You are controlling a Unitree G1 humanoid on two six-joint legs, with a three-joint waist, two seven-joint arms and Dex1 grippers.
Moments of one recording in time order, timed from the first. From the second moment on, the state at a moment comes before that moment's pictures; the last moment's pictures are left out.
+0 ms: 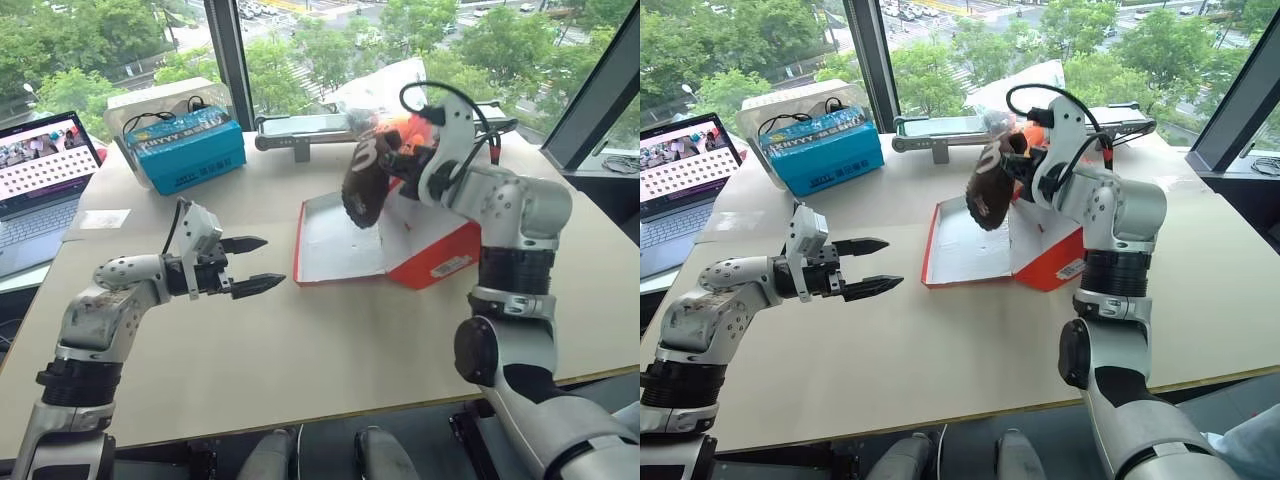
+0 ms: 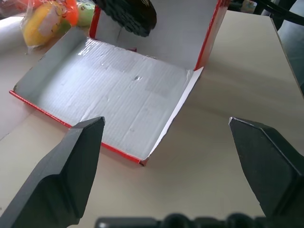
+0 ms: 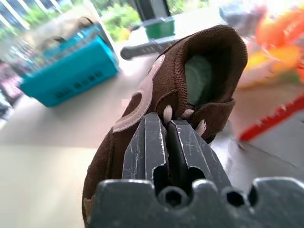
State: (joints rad) left arm -0.46 0.70 0.06 -0.09 -0.53 0.53 -1.05; right arm -1.20 -0.15 -0.48 0.20 0.43 1.14 0.21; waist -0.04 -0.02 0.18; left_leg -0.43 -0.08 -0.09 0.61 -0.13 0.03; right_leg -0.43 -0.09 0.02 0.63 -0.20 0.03
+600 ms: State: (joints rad) left arm -0.44 0.70 0.06 -0.10 -0.53 0.53 -1.05; right arm -1.22 -0.43 -0.48 0.14 0.54 1.14 0.09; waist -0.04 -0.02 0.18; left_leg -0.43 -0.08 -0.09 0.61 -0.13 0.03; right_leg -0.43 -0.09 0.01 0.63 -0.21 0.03
